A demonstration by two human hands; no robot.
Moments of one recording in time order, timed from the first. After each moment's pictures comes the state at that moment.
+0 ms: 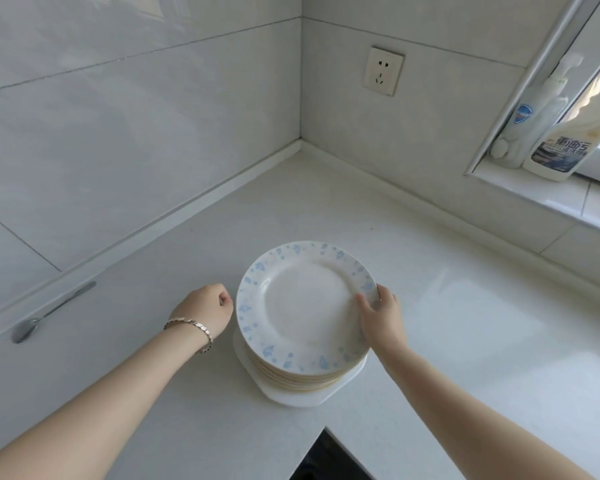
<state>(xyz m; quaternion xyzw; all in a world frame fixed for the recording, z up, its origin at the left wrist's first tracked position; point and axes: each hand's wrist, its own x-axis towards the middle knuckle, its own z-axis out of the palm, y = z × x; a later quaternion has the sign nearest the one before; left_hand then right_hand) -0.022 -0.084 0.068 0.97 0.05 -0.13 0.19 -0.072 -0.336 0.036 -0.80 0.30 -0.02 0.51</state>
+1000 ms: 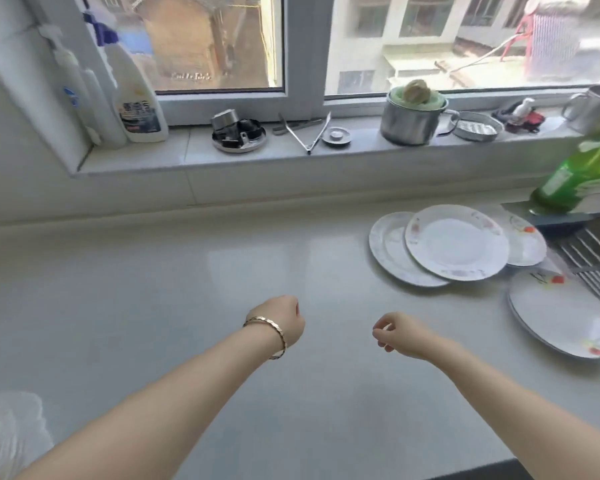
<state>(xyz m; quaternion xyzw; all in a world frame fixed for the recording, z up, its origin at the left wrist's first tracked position) -0.270 -0.594 0.043 0.83 -0.47 -0.29 0.03 -0.466 -0.690 0.028 -0.72 0.55 0.12 0.41</state>
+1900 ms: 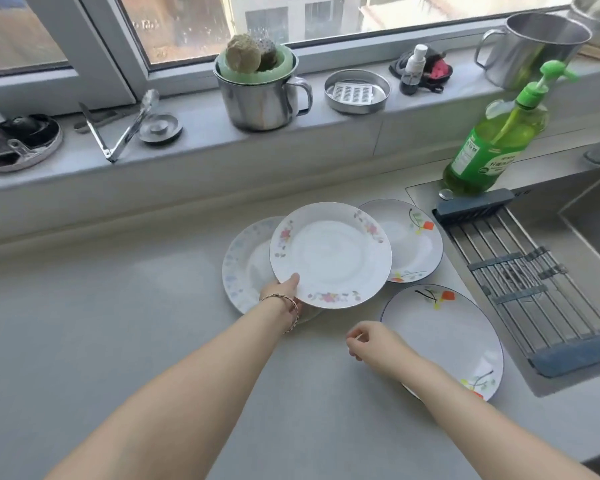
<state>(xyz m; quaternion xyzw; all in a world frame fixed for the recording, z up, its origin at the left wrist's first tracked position) -0.480 -0.895 -0.017 0.67 0.13 -0.53 0.51 -0.652 -0.894 -0.021 -0.64 0.56 0.10 0.51</state>
